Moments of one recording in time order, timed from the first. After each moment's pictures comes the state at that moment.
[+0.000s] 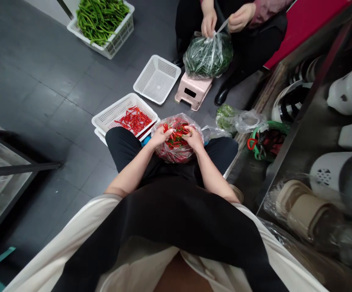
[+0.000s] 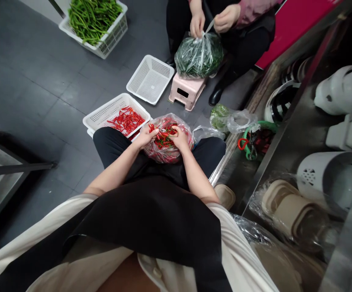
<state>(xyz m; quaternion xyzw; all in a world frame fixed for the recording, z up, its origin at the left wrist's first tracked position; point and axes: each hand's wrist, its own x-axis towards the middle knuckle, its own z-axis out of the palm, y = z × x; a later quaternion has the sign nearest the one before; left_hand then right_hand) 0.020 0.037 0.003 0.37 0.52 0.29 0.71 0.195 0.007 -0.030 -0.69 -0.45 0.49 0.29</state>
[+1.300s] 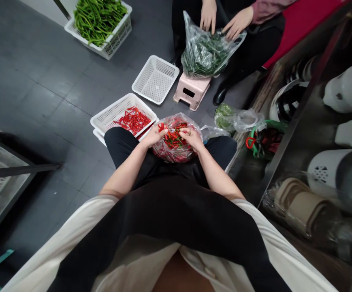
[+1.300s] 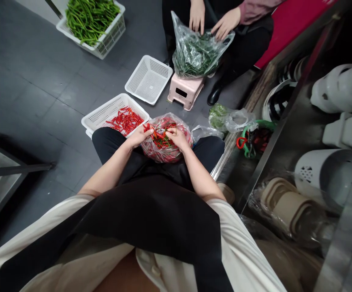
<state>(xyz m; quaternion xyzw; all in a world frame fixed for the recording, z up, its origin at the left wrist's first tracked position) -0.006 0.042 0.008 0.51 0.48 0.28 0.66 0.197 0.006 -0.021 -0.61 -0.39 0.59 0.36</state>
